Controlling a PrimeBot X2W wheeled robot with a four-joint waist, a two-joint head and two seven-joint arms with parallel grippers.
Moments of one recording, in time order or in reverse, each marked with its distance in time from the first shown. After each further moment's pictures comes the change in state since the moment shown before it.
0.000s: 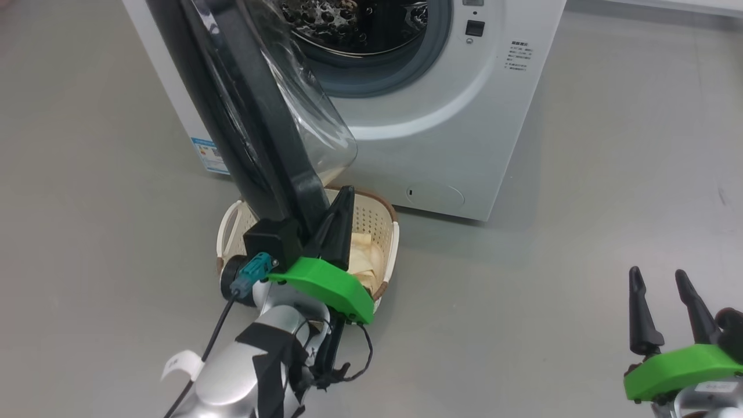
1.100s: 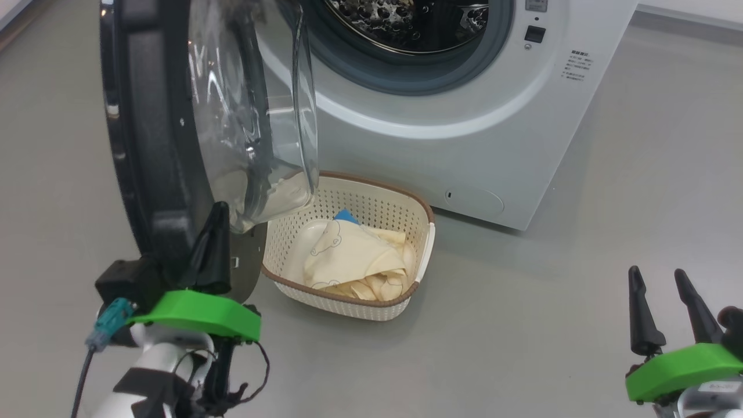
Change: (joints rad) left arm 0.230 0.213 0.235 -0.265 0.014 0.008 0.000; right arm 0.019 0.000 0.001 -0.053 0.017 0.000 0.049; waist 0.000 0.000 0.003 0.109
